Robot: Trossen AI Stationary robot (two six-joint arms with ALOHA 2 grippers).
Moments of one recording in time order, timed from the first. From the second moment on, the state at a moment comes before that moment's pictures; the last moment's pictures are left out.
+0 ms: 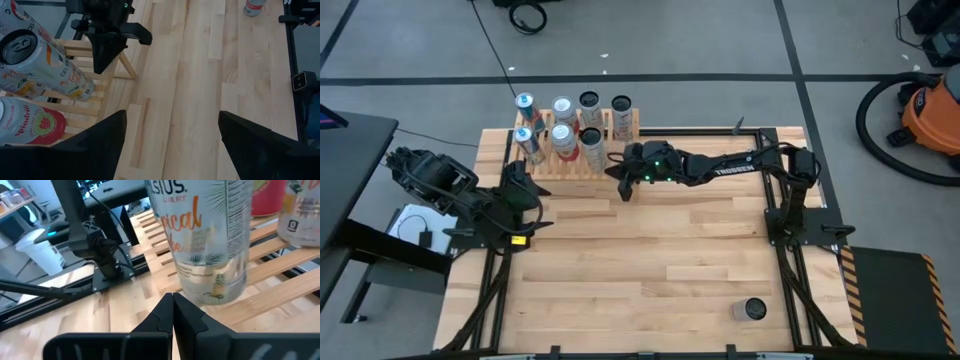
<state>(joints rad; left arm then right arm) -0.55 1.28 1.85 -1.55 -0.54 -0.54 -0.20 1.86 1.29 0.30 -0.03 0.29</state>
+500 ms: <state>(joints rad) -0.55 1.28 1.85 -1.54 -0.55 -0.54 -0.24 1.86 1.29 0.43 -0.02 0.28</state>
